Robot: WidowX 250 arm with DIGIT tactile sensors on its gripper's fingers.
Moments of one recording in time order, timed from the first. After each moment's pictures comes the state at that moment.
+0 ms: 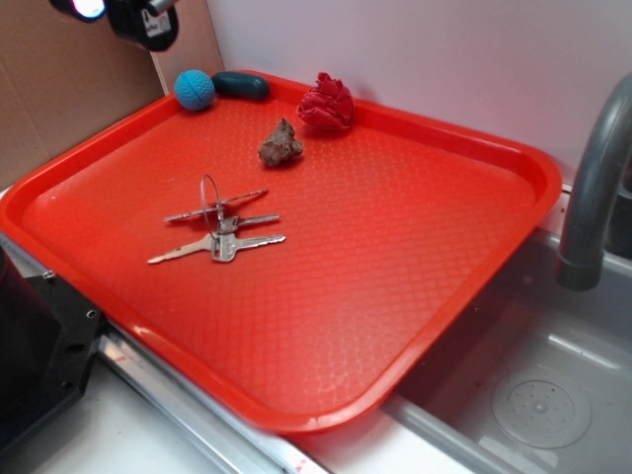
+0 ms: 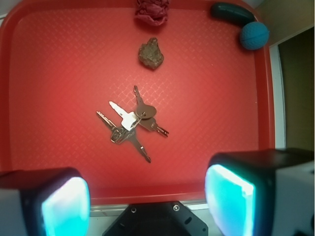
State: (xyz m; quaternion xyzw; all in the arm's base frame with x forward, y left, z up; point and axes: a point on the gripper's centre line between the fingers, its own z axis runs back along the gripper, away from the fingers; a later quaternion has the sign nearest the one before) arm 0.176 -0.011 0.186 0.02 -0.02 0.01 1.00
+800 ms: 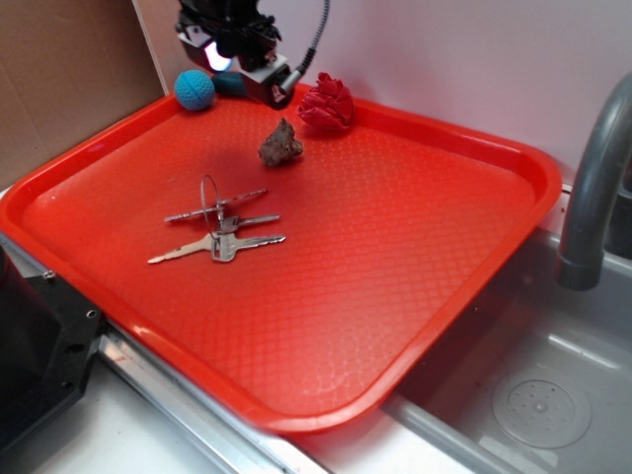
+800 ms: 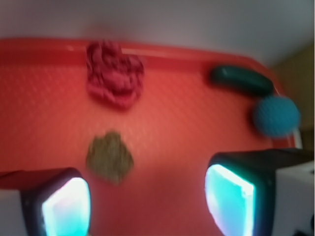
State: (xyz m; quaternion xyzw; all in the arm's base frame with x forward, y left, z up) arm 0.285 0.040 0.087 0.07 -0.12 0.01 0.99
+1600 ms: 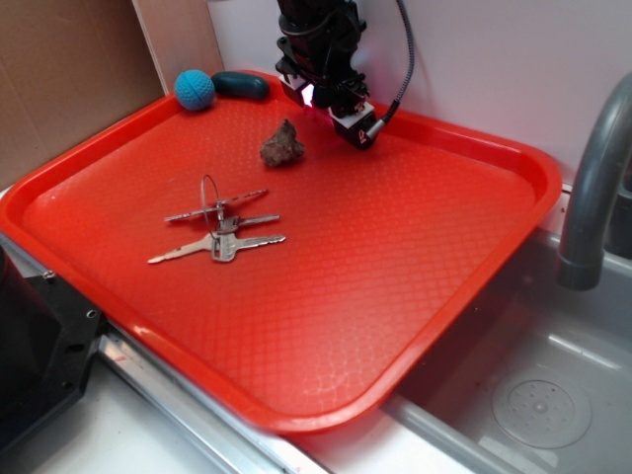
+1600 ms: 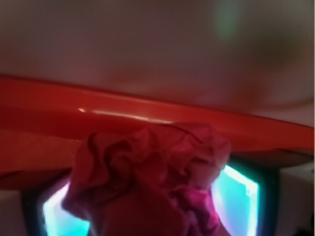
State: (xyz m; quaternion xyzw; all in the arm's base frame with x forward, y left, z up) arm 0.352 0.021 0.023 0.06 -0.14 -0.05 0.99
